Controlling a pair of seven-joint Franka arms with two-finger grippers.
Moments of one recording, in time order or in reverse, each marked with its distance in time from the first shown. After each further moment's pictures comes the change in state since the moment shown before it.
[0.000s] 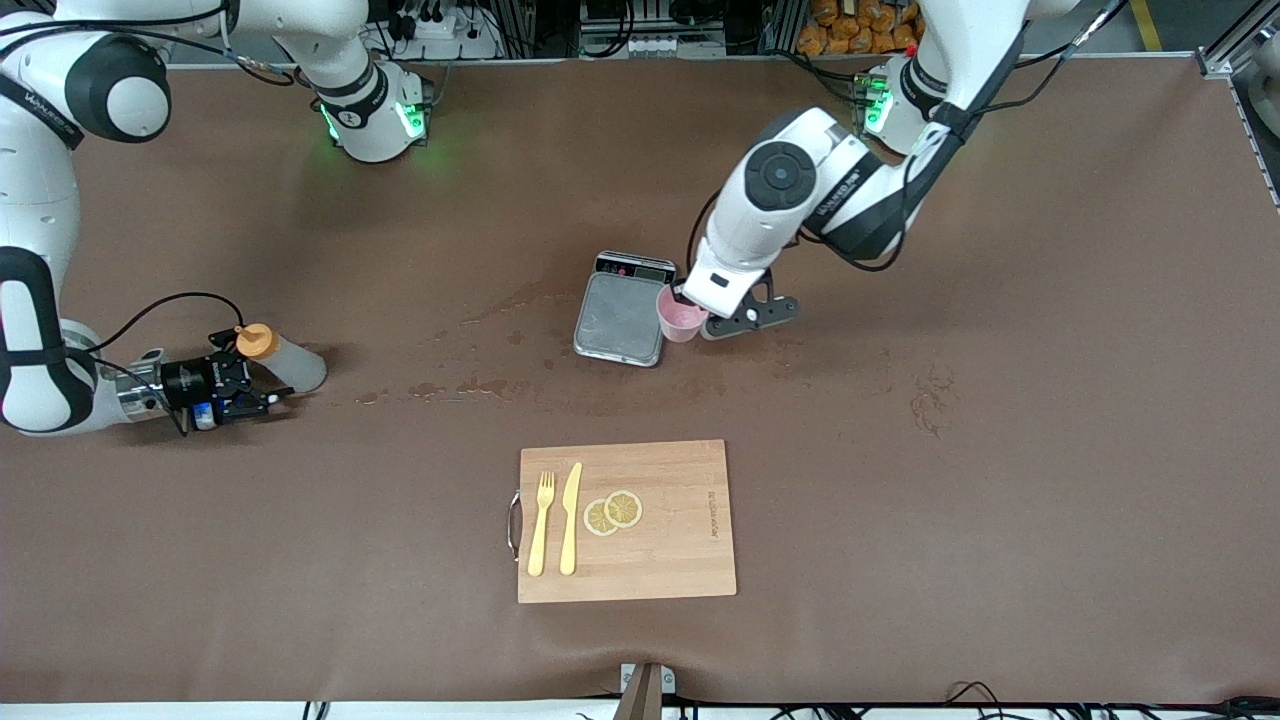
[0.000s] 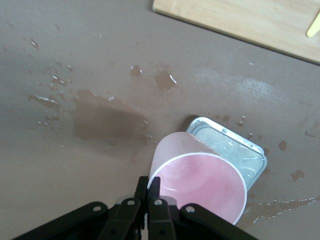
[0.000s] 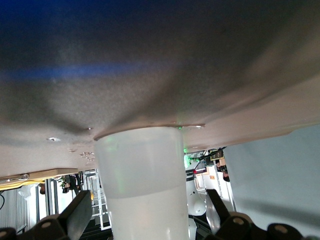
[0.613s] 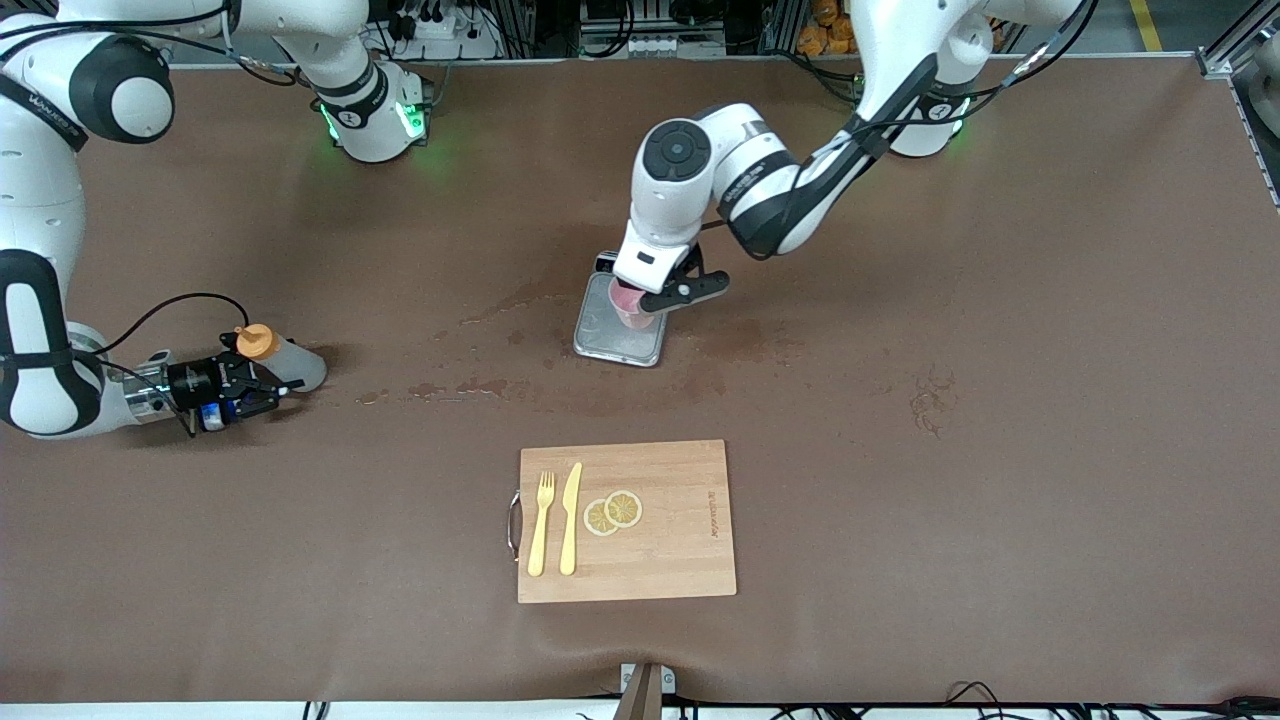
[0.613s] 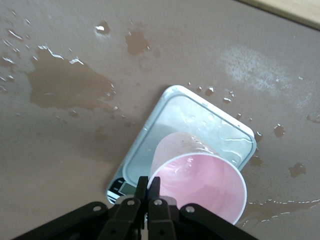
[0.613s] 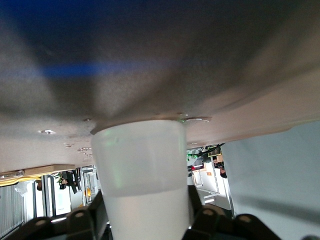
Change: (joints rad) left arm -0.169 0.155 0.003 0.111 0.185 0.001 -0.296; right arm 0.014 0.000 0.001 -0.005 0.010 -0.010 -0.001
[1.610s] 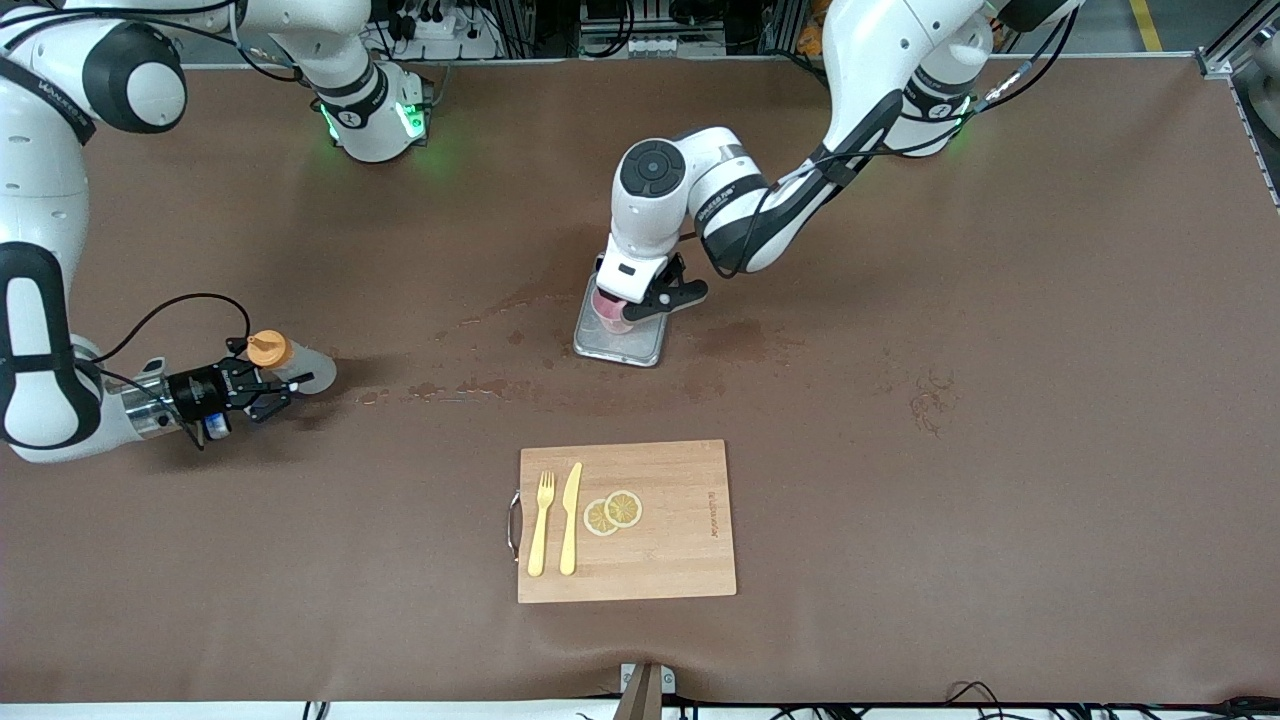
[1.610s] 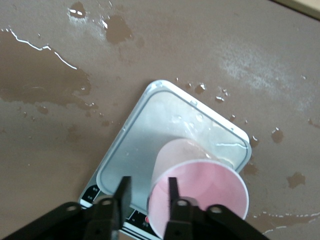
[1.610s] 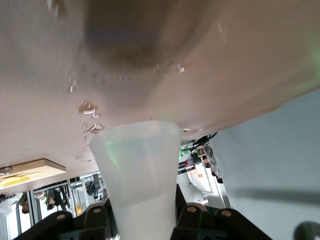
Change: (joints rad) left arm -0.022 0.077 0.014 0.037 0.041 0.052 -0.053; right arm 0.103 -0.085 0.006 0.039 0.002 -0.060 0.218
